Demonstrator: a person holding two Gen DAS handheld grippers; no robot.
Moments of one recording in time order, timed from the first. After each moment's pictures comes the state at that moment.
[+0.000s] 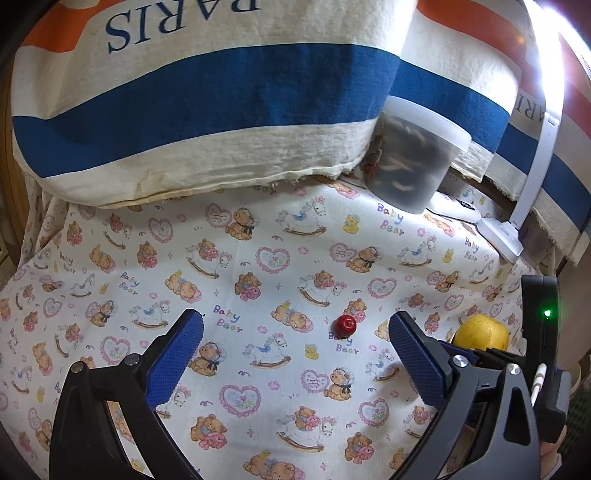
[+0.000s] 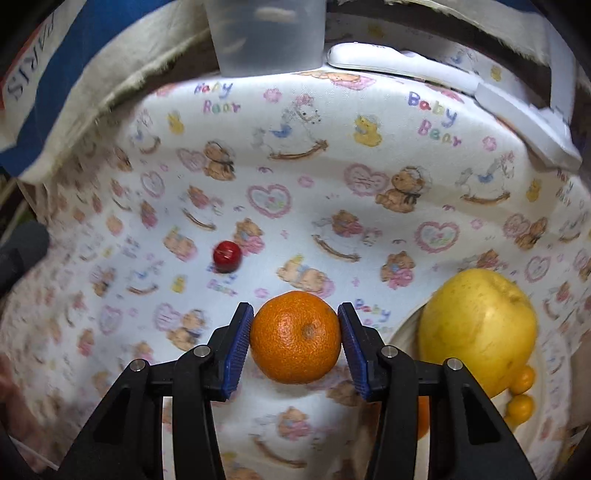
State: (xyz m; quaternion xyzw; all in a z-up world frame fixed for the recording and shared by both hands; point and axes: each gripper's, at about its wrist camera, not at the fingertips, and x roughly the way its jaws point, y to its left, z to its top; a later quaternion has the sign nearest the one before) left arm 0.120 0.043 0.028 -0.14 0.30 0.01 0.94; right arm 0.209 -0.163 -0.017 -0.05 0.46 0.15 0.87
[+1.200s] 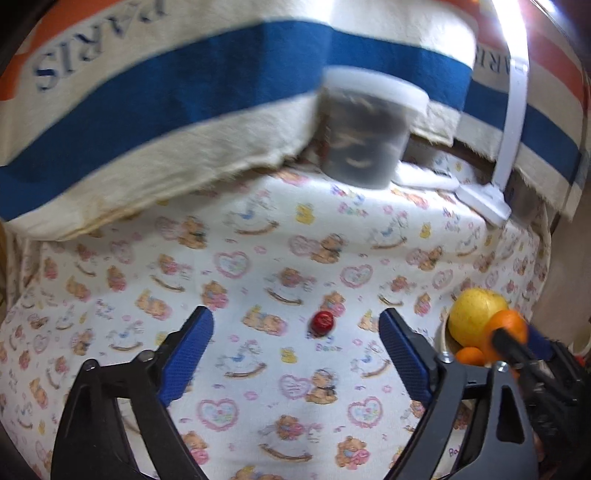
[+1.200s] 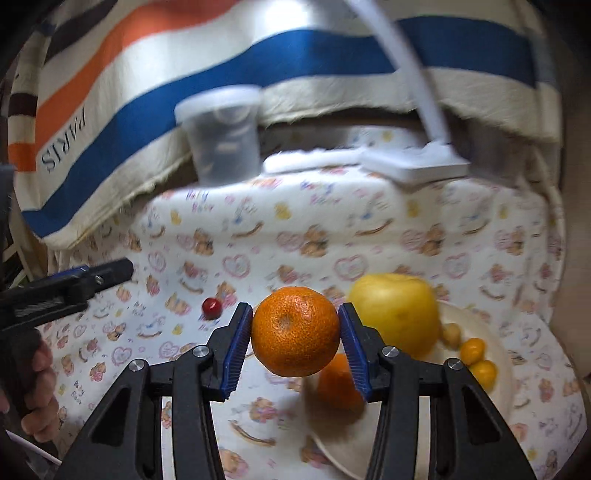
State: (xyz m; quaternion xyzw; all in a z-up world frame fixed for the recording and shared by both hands) left arm 0.141 0.007 0.024 -0.07 0.32 -0.04 0.95; right arm 0.101 -0.224 0.026 0.00 0.25 0.09 0.96
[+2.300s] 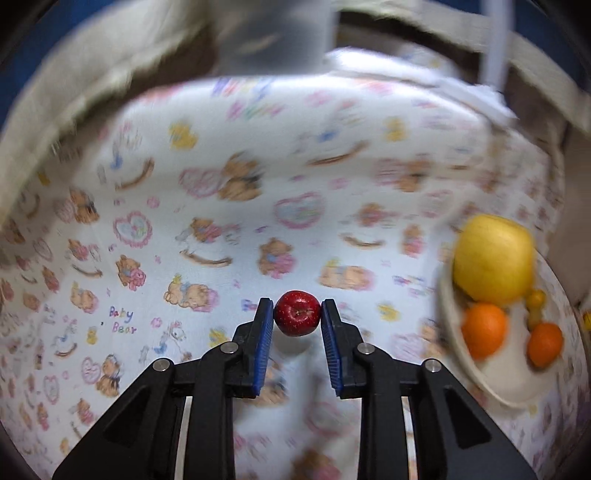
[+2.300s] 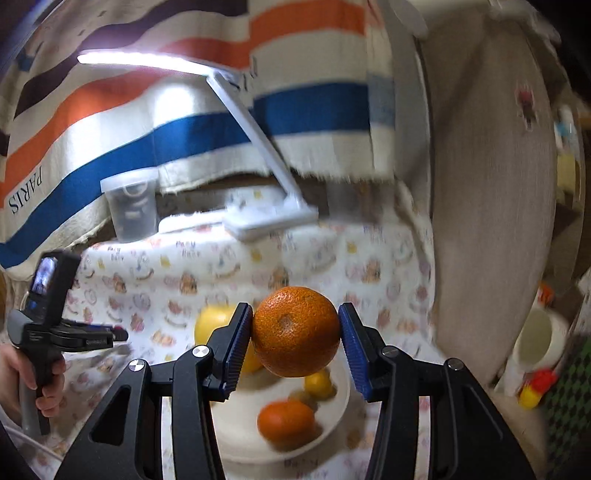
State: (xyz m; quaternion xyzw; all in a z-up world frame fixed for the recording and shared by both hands) left arm 0.161 -0.059 -0.013 0.03 0.41 -0.08 0.91; right arm 0.049 -0.326 0.054 0.01 0.20 -0.01 0.98
